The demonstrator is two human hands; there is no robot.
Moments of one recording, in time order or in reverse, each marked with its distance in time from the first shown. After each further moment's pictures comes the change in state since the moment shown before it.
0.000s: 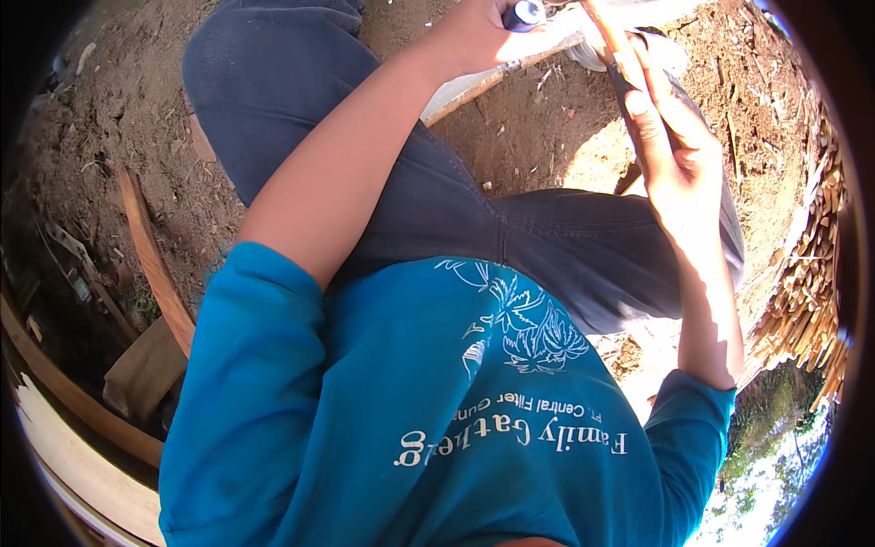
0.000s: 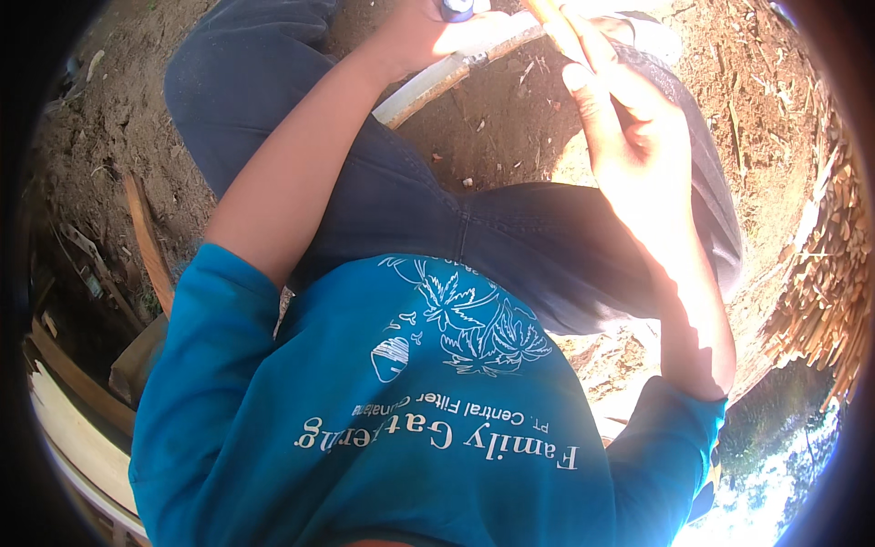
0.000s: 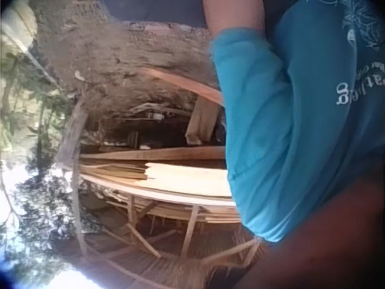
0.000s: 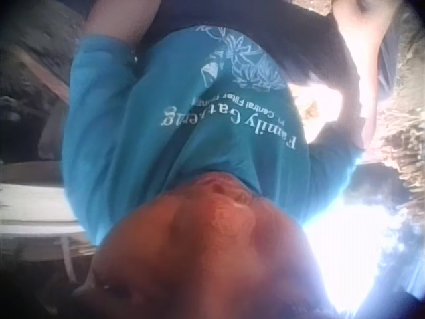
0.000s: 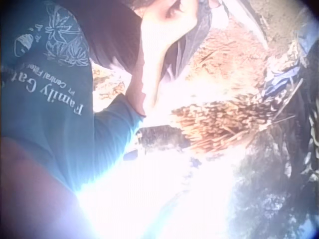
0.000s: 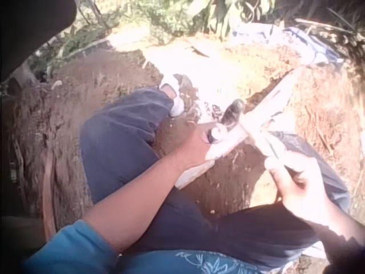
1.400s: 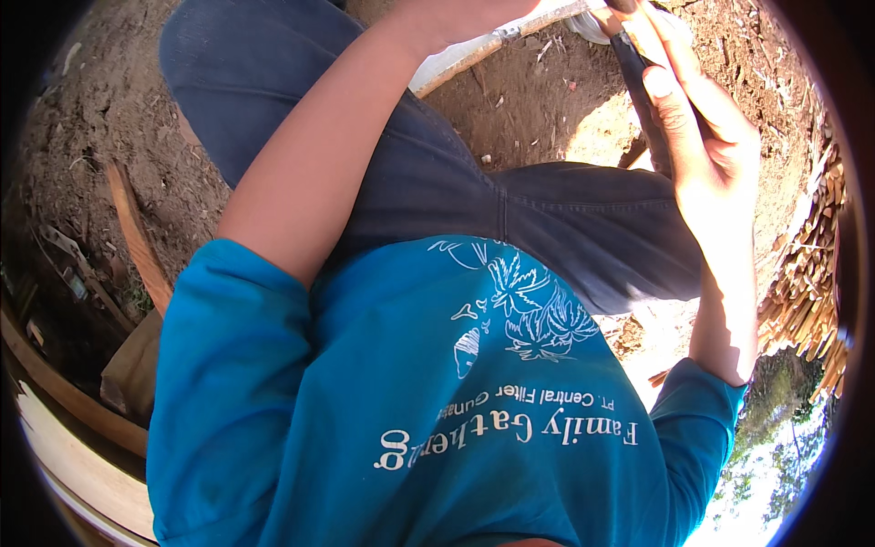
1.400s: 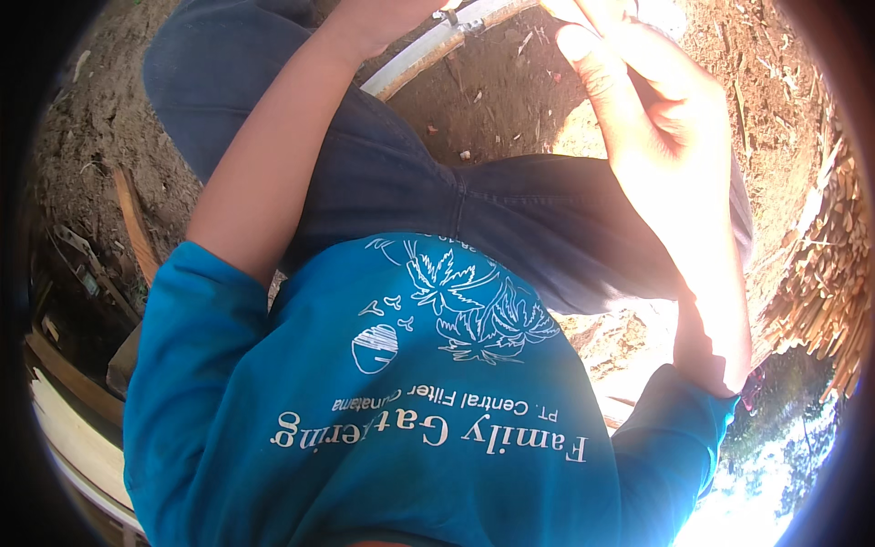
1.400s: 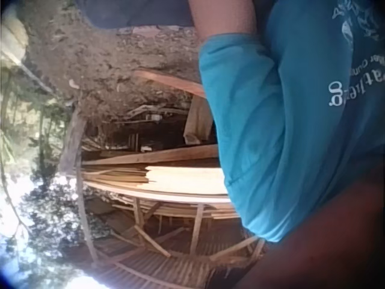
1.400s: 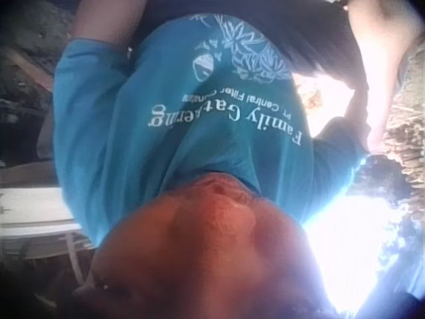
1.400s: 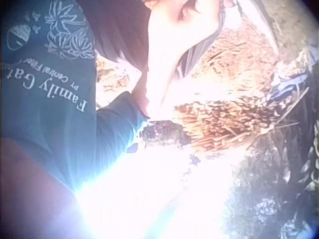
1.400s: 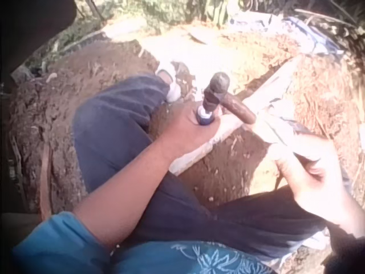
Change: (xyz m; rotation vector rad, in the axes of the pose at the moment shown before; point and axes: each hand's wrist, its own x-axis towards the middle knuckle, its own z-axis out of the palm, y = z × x) left_hand -0.015 0.063 -0.005 0.310 0.168 -0.149; right_hand -0.011 -0.021 -0.021 -0.052 -0.091 -0.086
